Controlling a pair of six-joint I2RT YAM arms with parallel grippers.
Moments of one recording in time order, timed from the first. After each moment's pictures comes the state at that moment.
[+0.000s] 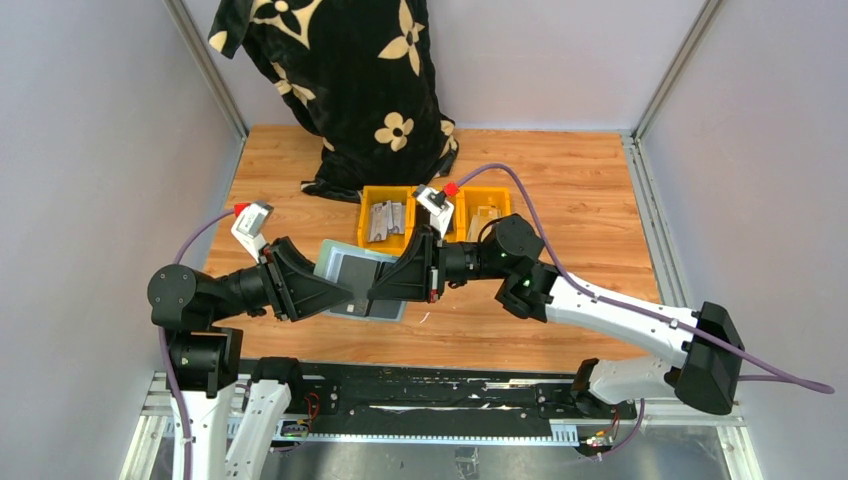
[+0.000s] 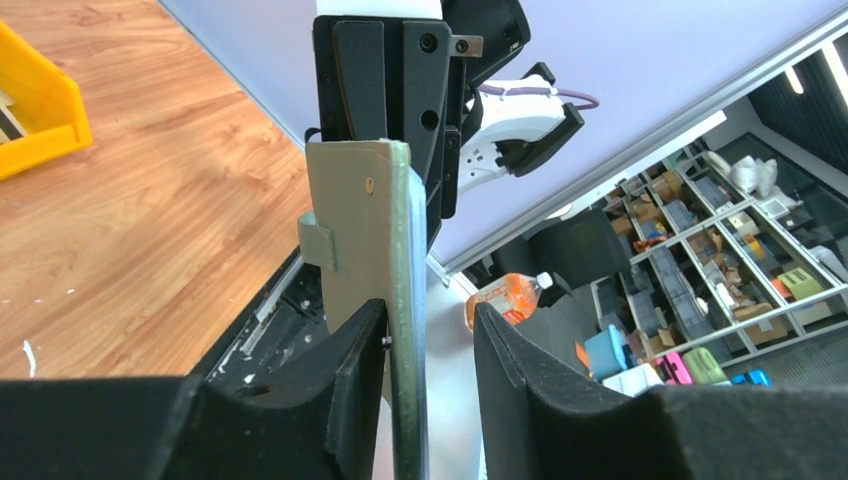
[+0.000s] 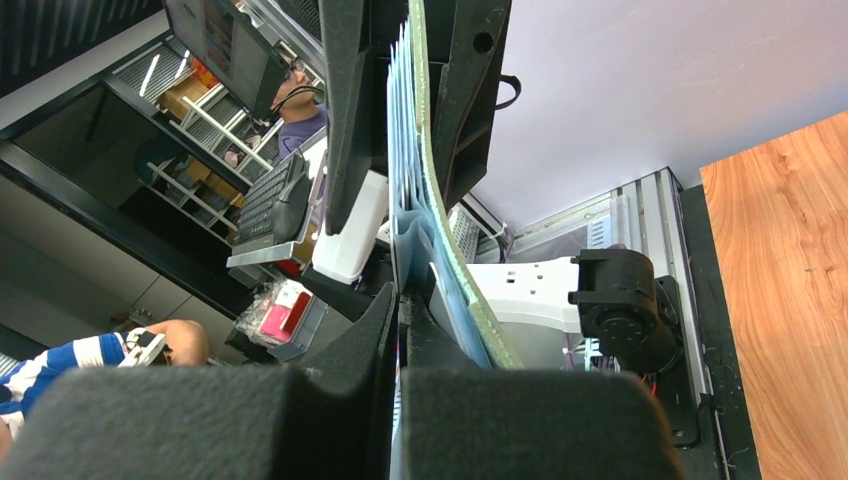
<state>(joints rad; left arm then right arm) -0.02 0.46 0.92 -0.20 1.24 -1.07 1.06 1.24 0.97 0.59 -0.66 0.93</state>
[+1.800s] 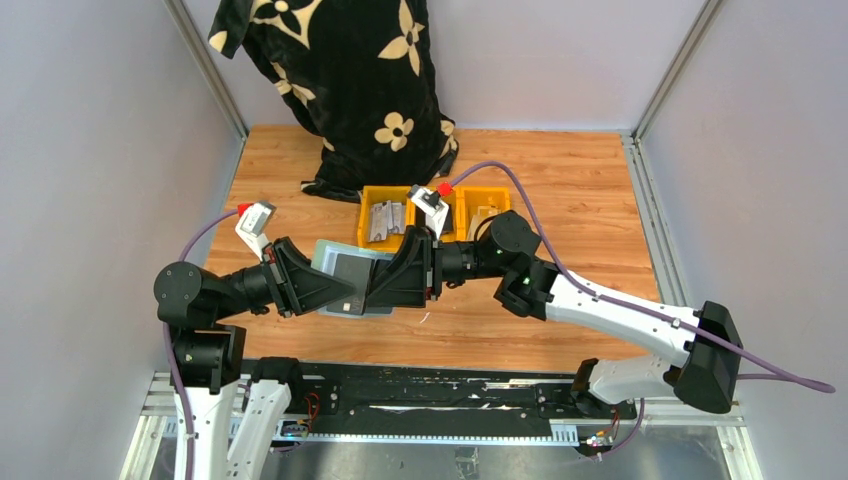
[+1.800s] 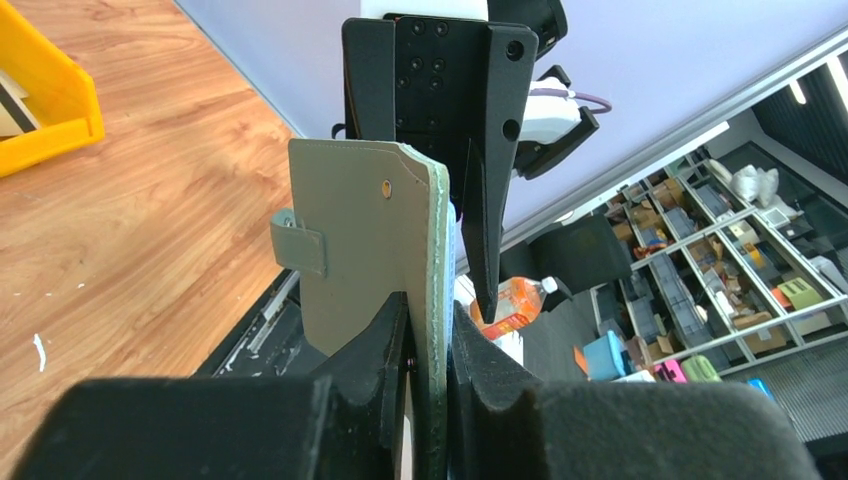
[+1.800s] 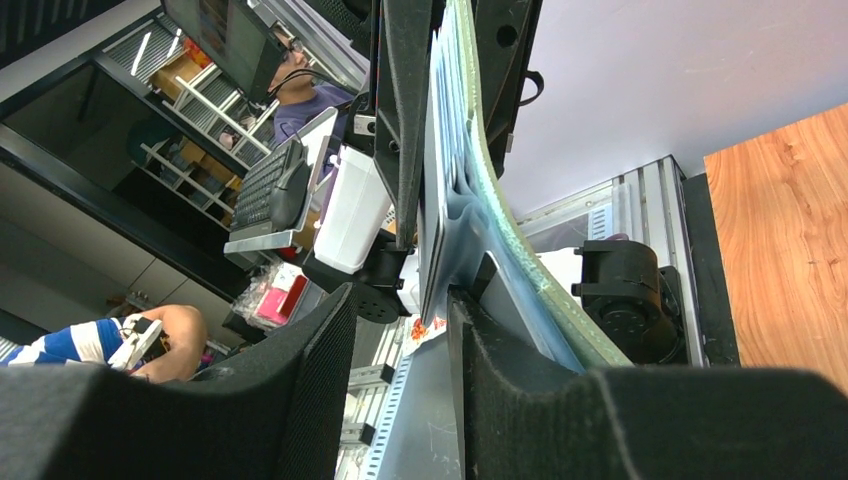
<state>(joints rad) -0.02 0.46 0.89 -0.19 1.23 -1.07 1.07 1.26 1.02 0.51 -0.68 0.90</state>
